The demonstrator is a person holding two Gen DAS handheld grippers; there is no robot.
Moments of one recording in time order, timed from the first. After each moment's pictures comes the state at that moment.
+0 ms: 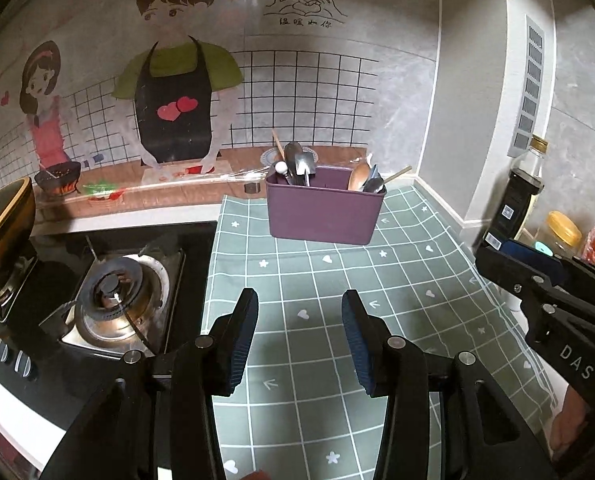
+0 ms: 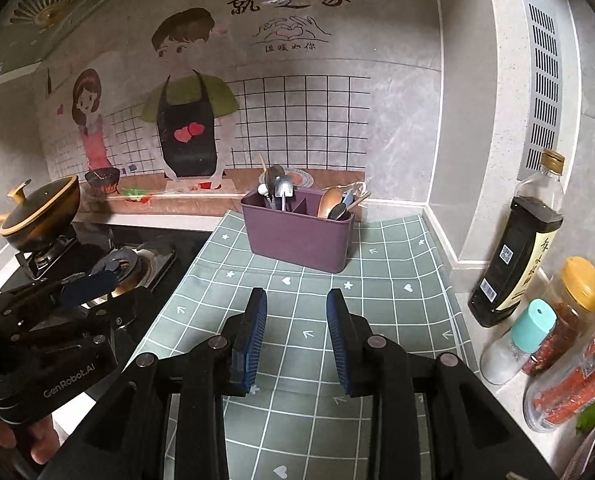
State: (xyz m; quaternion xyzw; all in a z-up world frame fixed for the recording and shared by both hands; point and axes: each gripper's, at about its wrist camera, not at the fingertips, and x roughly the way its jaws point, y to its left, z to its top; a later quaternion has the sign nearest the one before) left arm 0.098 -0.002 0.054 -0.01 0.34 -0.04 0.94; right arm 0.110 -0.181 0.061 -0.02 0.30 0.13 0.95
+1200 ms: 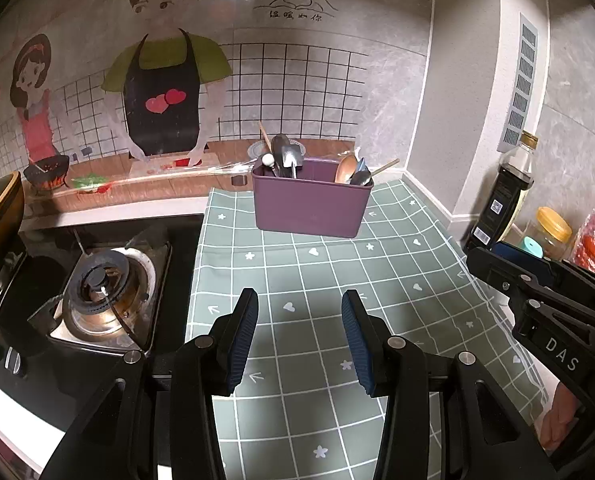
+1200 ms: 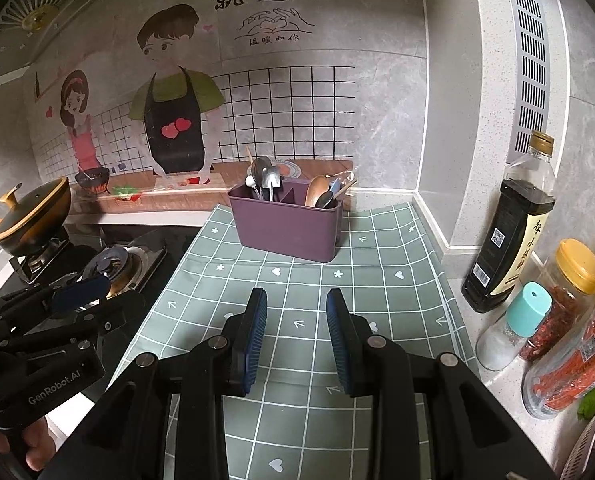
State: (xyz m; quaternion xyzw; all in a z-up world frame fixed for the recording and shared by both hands) left arm 0.100 -0.007 0.052 -0.02 0.35 -0.06 0.93; right arm 0.113 -0.190 0.055 -0.01 0.31 0.11 0.94
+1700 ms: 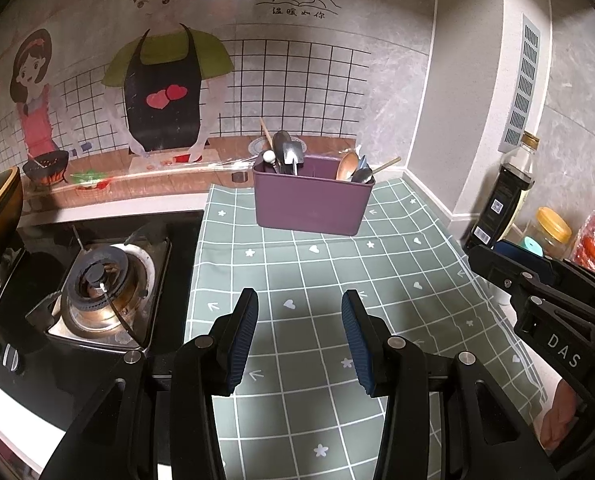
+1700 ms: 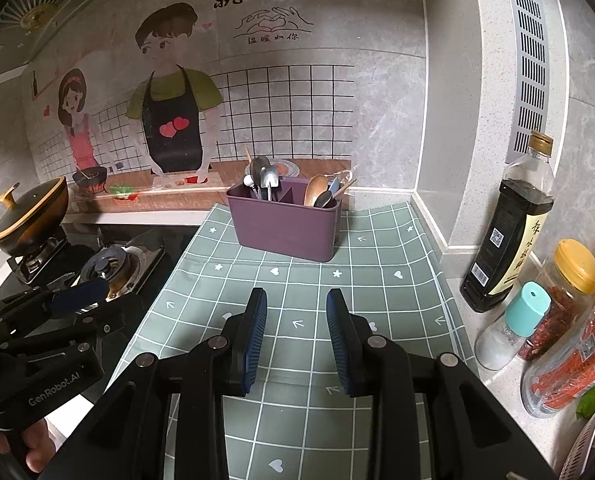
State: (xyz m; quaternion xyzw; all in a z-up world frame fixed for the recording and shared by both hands) left arm 0.101 -0.008 0.047 -0.02 0.36 -0.06 0.93; right arm 0.115 -0.191 0.055 -0.01 0.31 0.11 0.94
